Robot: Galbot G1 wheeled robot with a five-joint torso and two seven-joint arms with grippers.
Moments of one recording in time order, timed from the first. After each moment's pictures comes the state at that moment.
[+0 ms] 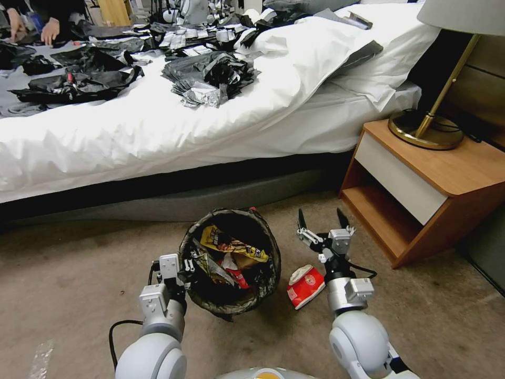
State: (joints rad) left arm 1.67 -1.42 -0.40 -2.25 -0.24 0.37 -0.35; right arm -1.44 1.27 0.19 2.01 0.31 -0.08 0.40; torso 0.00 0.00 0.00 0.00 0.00
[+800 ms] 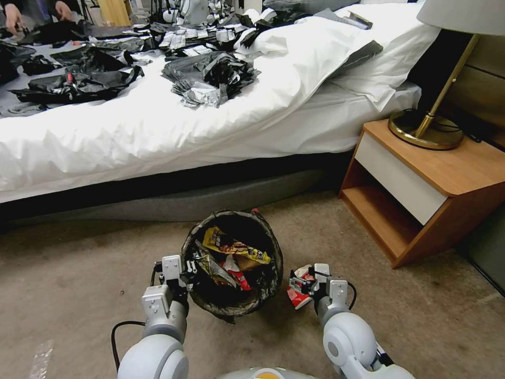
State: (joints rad) left arm 1.68 -1.42 -0.38 -2.25 -0.23 0.37 -0.35; right arm -1.37 1.24 0.12 1.84 0.56 -0.48 0.49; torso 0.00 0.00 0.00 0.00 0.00
